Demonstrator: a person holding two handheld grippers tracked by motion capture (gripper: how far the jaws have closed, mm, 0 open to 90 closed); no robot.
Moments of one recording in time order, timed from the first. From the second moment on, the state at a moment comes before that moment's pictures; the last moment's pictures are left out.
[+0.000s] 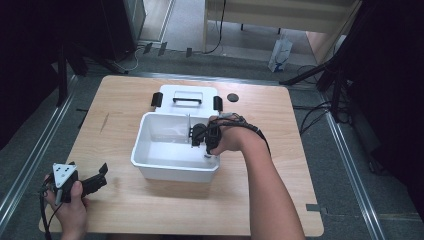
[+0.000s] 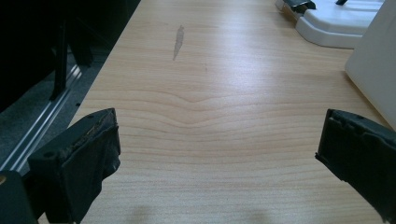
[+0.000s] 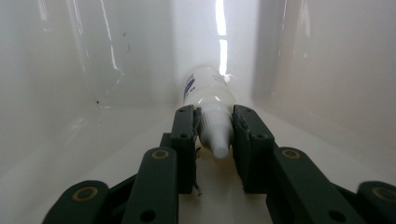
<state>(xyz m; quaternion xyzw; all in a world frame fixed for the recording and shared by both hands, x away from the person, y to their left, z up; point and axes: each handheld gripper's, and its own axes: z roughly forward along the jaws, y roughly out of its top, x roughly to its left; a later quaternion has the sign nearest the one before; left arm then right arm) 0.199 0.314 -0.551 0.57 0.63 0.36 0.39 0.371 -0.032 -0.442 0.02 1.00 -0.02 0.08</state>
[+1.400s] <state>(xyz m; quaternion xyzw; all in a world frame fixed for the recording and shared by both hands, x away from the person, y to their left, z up) 0.199 0.314 -0.551 0.57 0.63 0.36 0.39 0.369 -0.043 -0.385 0.07 0.99 0.04 0.11</state>
